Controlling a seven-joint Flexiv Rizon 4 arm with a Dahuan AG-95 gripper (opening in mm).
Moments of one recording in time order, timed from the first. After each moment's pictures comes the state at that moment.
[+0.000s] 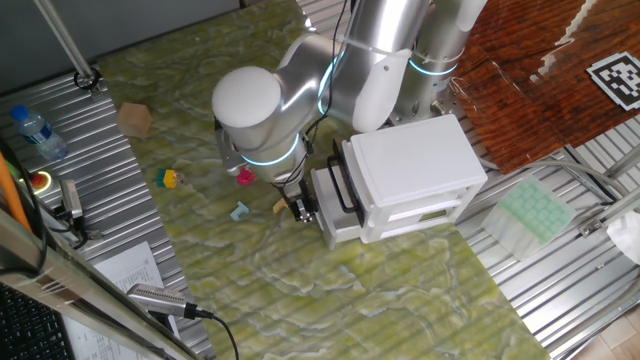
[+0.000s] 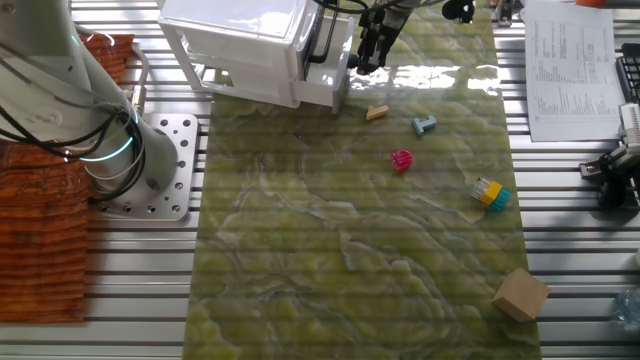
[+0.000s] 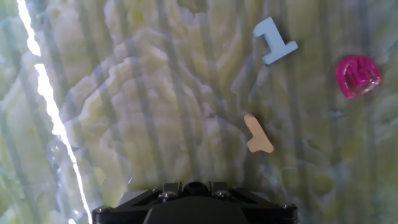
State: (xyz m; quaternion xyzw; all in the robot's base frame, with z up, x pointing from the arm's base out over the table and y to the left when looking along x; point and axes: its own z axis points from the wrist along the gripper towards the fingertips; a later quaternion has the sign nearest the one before) arm 0.444 0.185 0.073 -0.09 -0.99 -0.02 0.11
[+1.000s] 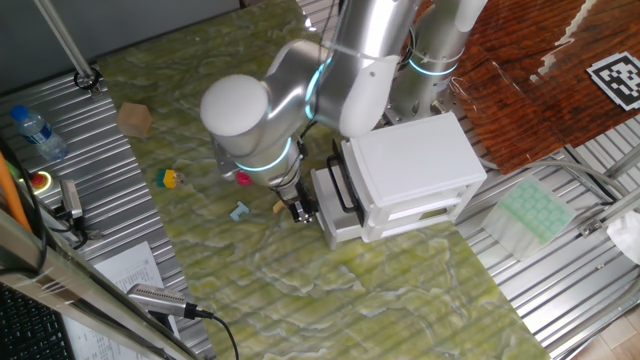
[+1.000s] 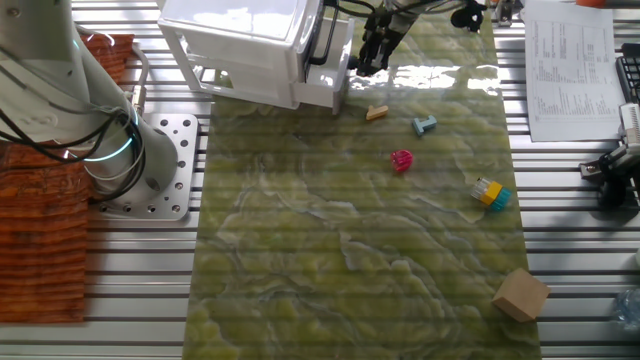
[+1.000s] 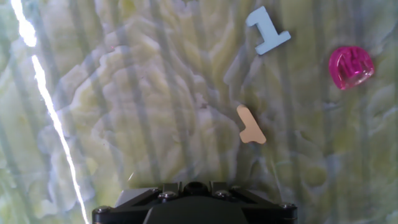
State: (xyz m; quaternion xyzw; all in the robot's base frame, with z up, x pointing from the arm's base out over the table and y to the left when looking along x) arm 0.440 0.183 0.070 -0.08 -0.99 -0.02 0.12
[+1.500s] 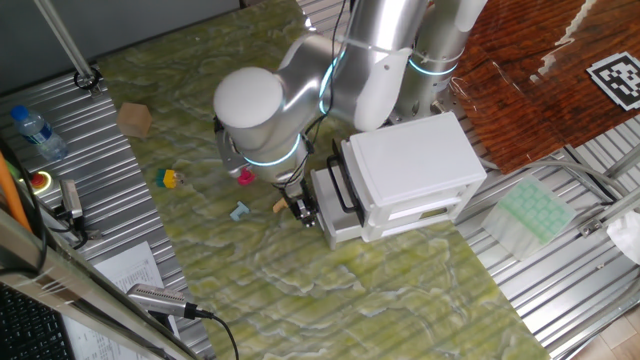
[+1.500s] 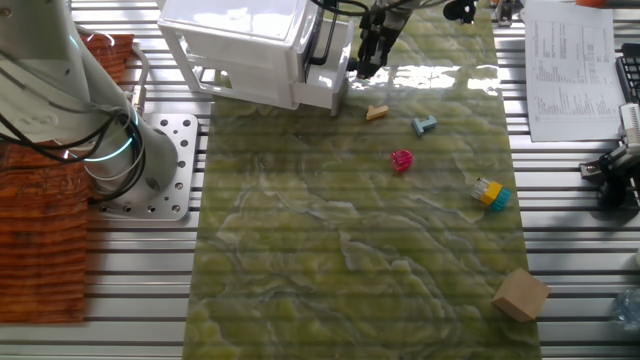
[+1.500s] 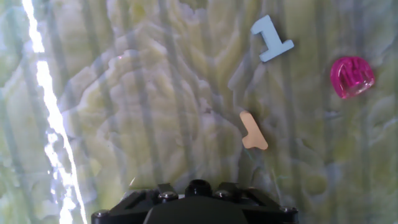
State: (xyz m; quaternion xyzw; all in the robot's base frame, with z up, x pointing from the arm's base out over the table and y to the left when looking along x) arm 0.446 0.185 0.074 -0.07 -0.99 -0.02 0.09
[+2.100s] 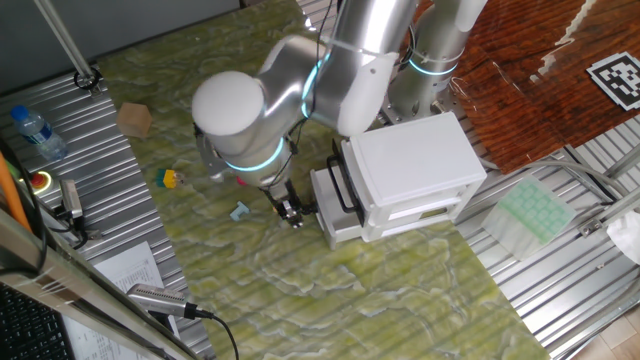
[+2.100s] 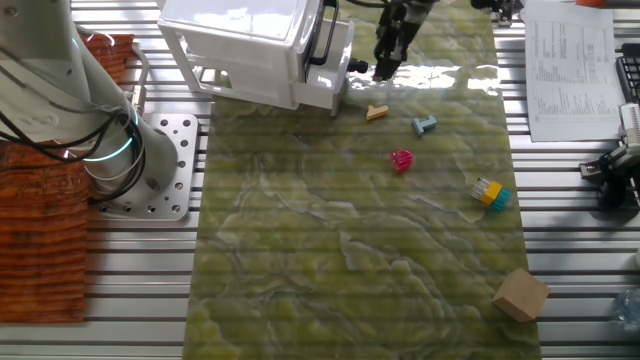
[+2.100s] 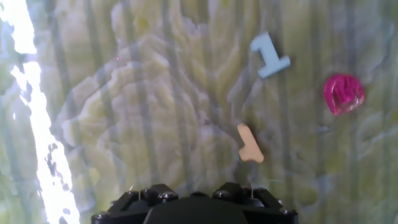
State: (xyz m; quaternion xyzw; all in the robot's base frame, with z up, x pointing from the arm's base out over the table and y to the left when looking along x) arm 0.475 0.166 0.091 -0.04 -0.99 -0.01 0.10
